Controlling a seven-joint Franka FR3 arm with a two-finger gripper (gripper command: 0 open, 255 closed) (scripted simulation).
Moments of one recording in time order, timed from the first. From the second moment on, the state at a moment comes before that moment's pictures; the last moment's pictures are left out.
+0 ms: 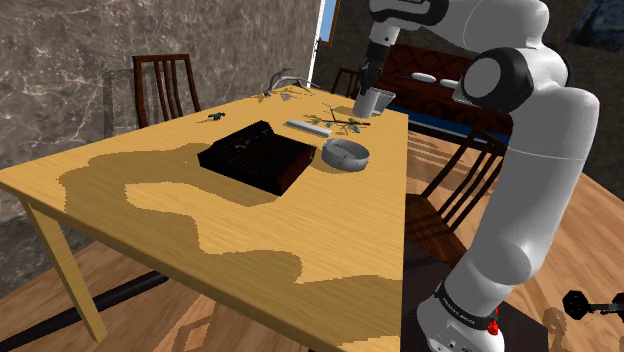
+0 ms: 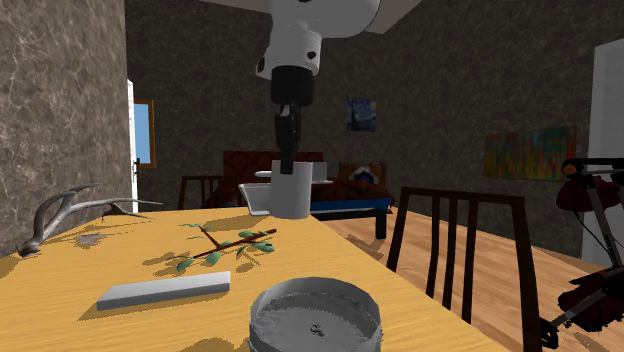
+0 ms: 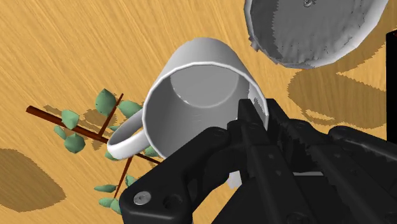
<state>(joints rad) -0.17 0.25 -0.34 -1.26 0.11 1.56 -0.47</state>
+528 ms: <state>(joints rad) -0.04 0.01 -0.27 -1.51 0.02 1.58 -0.28</state>
